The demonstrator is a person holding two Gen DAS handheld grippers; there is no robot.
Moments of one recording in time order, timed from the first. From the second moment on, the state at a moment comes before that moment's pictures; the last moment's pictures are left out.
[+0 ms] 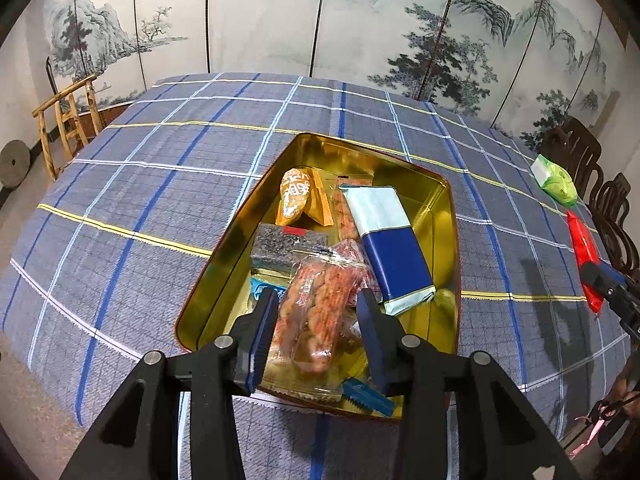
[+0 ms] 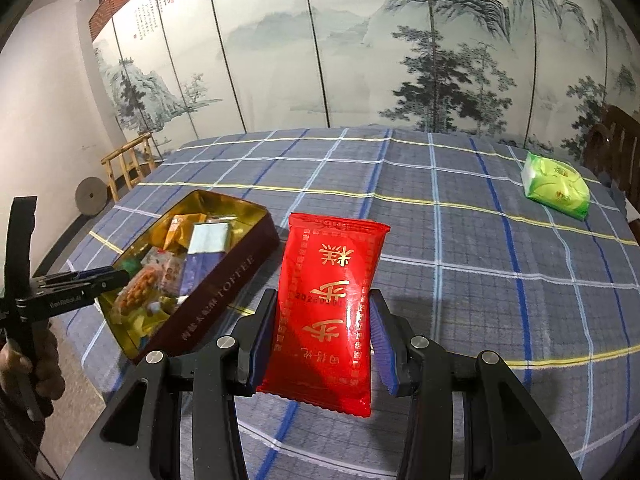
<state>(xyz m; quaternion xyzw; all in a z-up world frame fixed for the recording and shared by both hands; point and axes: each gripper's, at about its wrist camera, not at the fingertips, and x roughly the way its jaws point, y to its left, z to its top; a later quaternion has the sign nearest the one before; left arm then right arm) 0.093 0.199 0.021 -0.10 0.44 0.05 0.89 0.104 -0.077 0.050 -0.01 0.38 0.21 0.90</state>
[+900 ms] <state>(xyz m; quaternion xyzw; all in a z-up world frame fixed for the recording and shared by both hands) 0.071 0.218 0.030 -0.07 0.42 0.11 0.90 0.099 -0.011 0.056 -0.04 0.39 0.27 0.88</state>
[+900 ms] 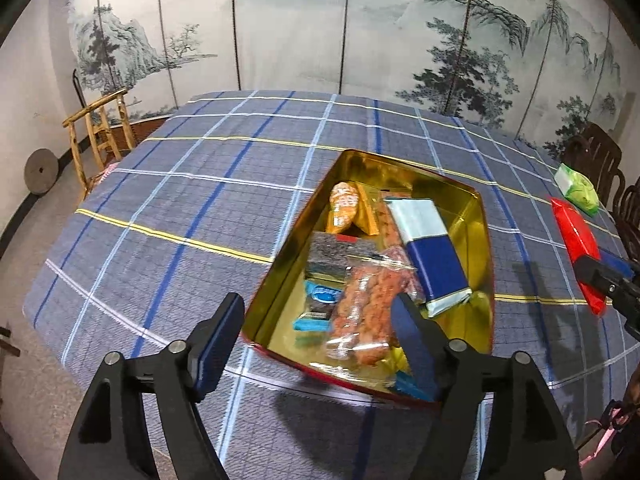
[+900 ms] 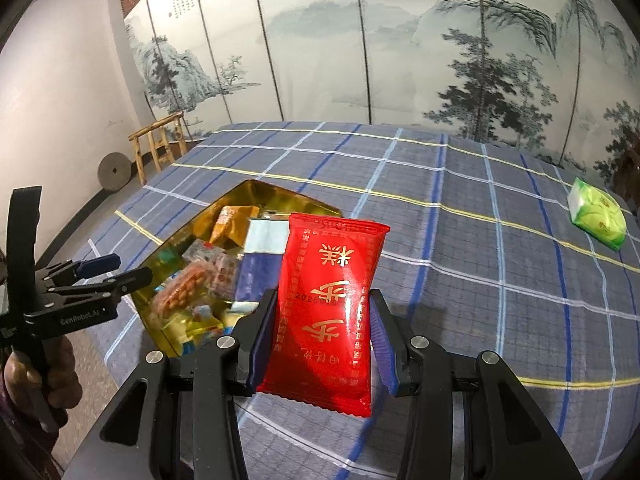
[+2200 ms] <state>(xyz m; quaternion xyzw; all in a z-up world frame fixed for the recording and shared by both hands) 0.048 0.261 0.017 -0.05 0.41 0.19 0.89 0.133 0.121 0.031 -0.05 0.43 0.34 0.83</state>
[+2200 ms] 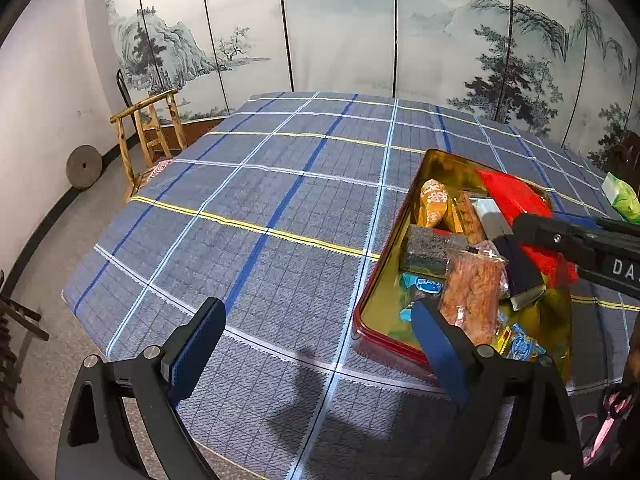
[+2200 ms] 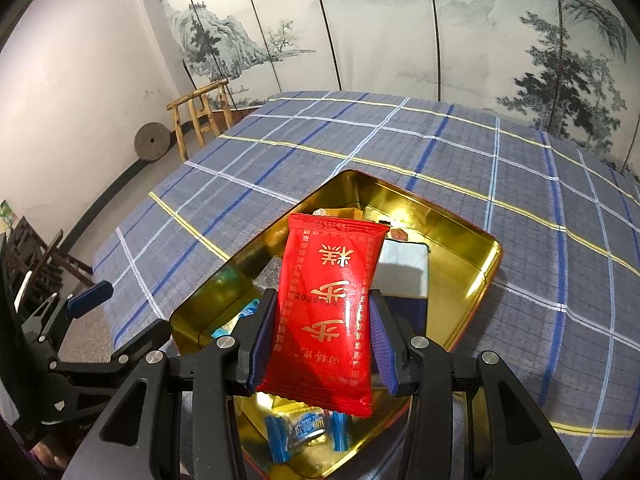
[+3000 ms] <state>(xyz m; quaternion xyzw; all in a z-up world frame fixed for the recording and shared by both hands) 0.045 0.279 0.002 -0.06 0.41 0.19 0.89 0.153 0.145 0.006 -0.05 0.45 0.33 0.83</state>
